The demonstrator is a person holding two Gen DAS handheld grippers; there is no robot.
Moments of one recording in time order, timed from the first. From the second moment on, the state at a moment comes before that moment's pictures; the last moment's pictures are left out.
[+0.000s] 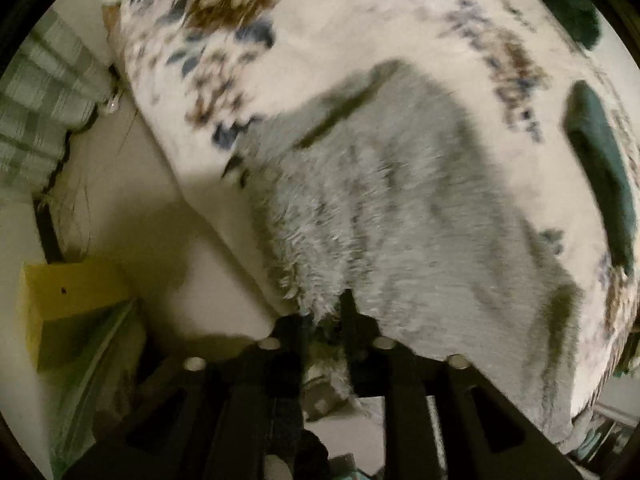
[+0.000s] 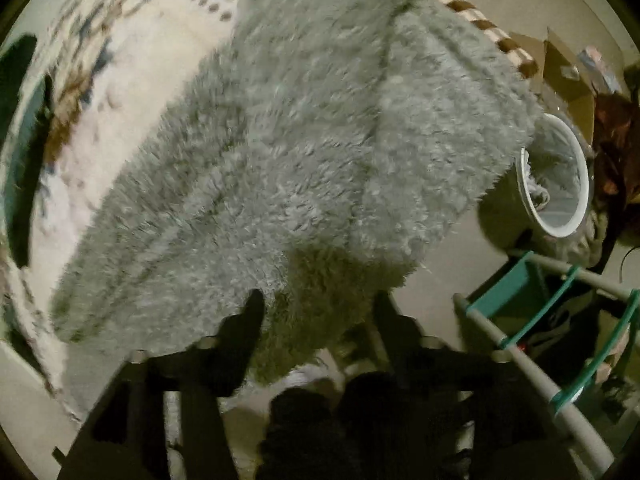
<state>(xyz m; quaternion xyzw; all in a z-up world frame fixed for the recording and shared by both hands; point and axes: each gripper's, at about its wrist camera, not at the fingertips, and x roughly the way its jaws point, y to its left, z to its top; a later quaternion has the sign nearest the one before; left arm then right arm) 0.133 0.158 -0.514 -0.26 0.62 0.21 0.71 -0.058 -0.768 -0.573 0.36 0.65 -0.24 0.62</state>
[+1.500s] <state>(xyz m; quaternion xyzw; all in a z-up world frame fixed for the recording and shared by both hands) 0.199 -0.240 -0.521 0.08 0.65 -0.07 0.75 0.031 -0.924 -0.568 0.52 0.52 -0.29 0.62</state>
